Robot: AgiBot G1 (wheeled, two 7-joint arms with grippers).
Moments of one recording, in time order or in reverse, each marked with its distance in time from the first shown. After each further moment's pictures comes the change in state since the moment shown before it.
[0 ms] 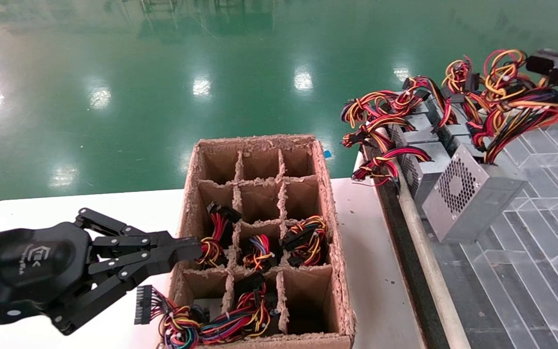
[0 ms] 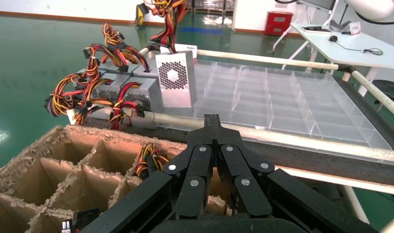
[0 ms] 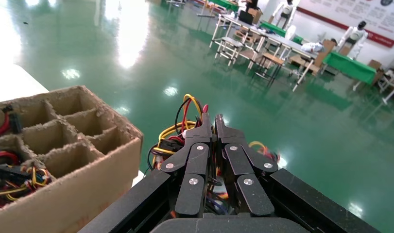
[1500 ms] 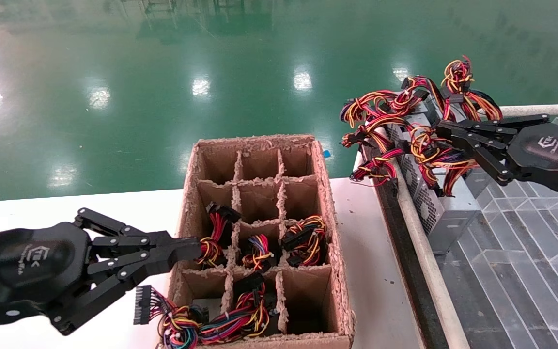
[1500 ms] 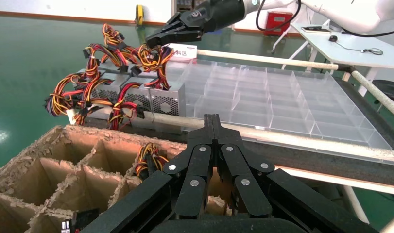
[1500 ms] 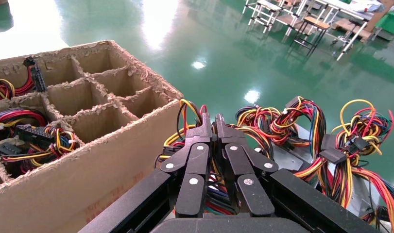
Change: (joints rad) left arm 0.000 0.000 0.000 0.000 0.000 0.000 0.000; right arm 0.074 -0.155 -0.161 -0.044 -0.161 0.007 0.012
